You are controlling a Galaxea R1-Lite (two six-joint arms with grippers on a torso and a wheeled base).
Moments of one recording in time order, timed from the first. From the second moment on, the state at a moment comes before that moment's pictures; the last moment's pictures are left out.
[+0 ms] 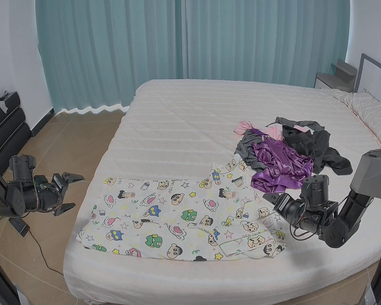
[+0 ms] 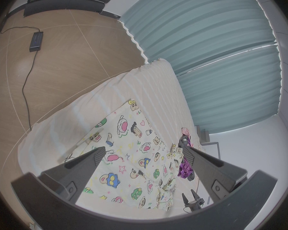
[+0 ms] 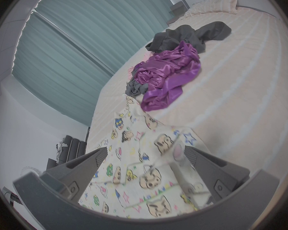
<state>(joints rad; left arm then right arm) 0.25 1.93 -0.66 -0.63 -0.55 -0.83 0.34 2.15 -0.52 -1.08 -0.09 0.88</state>
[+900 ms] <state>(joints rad) 0.17 2.08 -0.74 -0.76 -0.40 -0.83 0.36 2.20 -0.50 -1.17 -0.09 0.88</state>
